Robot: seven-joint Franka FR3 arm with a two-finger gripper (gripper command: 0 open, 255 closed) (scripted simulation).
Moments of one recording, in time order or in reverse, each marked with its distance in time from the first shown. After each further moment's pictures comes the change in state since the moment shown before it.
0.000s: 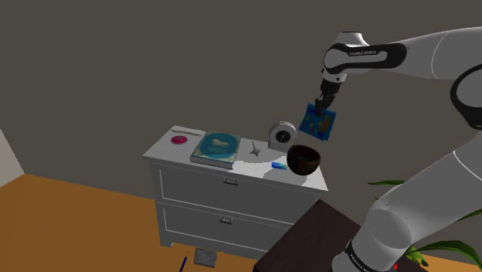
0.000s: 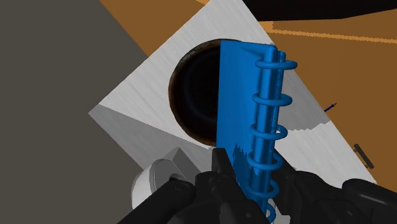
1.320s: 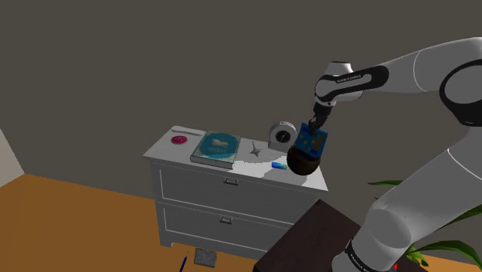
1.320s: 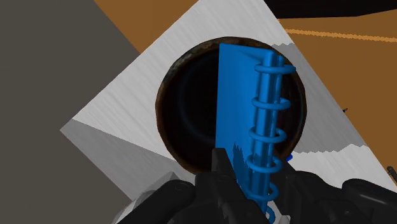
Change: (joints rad) arm -0.008 0.048 -0.030 -0.223 -0.005 0.269 0.001
